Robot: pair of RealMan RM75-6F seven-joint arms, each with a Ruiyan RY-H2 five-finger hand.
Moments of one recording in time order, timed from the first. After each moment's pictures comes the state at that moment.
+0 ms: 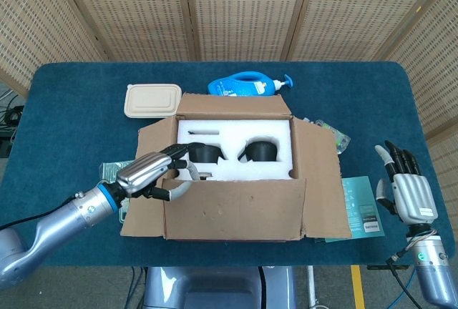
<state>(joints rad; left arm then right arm) -0.80 -0.85 -0.29 -2.05 1.47 0.64 -0.61 0.22 -1.10 0.15 -1.72 -1.35 1.34 -0.01</state>
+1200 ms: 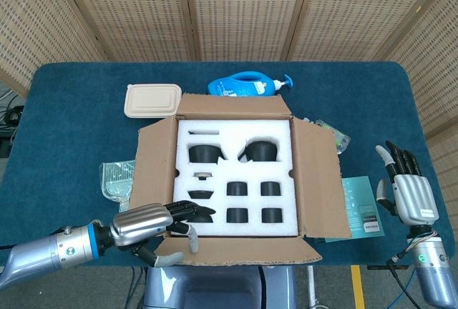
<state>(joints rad) -0.91 -0.69 0.01 -2.11 2.05 0.84 -1.05 0.22 -1.09 0.15 -1.73 -1.35 1.36 -0.01</state>
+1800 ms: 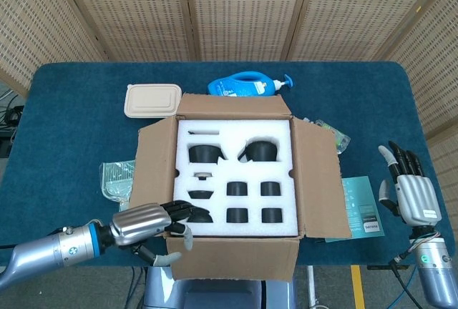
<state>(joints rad) -0.92 -0.70 0.05 -2.09 1.99 0.81 -0.89 0.21 -1.09 0.15 -1.72 -1.36 1.36 0.01</state>
